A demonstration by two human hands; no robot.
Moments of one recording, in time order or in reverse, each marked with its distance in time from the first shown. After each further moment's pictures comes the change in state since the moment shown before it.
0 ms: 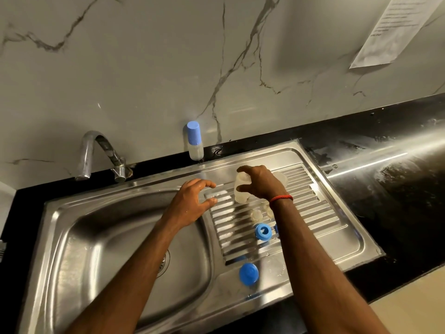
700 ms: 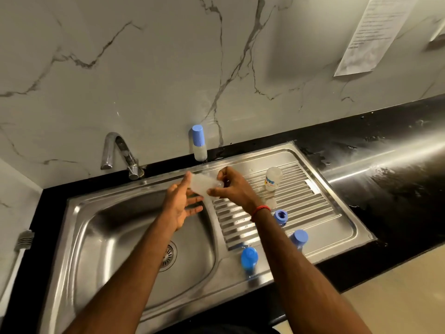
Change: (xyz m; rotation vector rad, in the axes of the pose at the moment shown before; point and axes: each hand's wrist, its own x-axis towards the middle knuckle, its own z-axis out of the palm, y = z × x) left_hand -0.046 0.028 -0.014 -1.011 0.271 -0.679; right_hand -0.066 -0.087 0.025 0.770 0.098 -0.075
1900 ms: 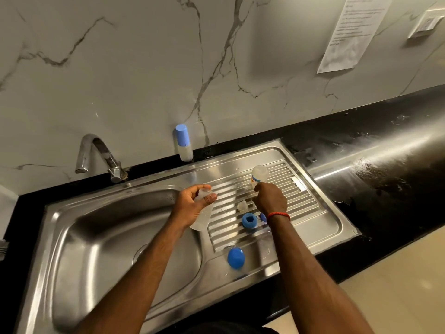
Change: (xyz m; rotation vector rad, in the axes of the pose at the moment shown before) left_hand -0.008 -0.030 0.043 0.387 -0.249 0.303; right_hand -0.030 0.087 -0.079 -0.917 0.323 0.363
